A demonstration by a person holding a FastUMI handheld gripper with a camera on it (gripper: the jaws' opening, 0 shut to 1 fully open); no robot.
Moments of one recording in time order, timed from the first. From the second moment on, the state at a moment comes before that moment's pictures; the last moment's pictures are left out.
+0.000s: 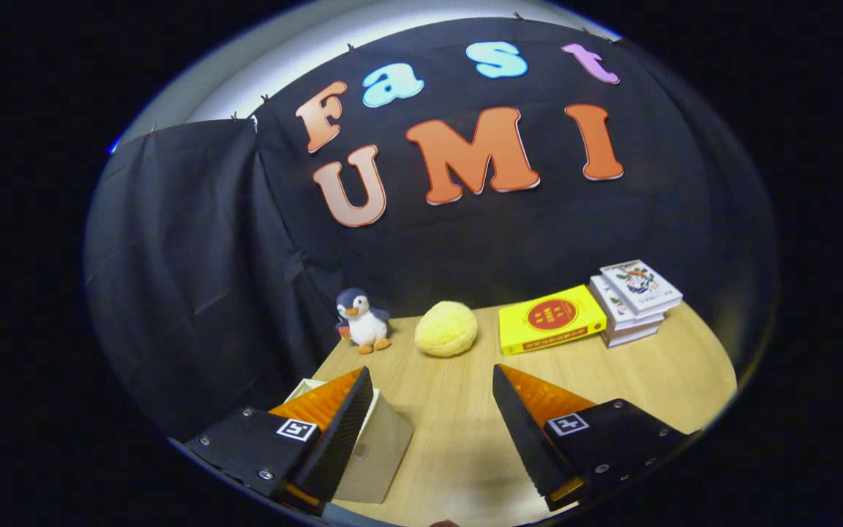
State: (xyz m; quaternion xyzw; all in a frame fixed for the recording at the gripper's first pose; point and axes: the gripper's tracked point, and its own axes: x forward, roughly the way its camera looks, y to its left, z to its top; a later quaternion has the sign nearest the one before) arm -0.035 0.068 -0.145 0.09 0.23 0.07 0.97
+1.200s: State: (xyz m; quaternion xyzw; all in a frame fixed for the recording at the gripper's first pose) arm -0.050 -0.064 0.035 0.01 -0.05 0.03 1.00
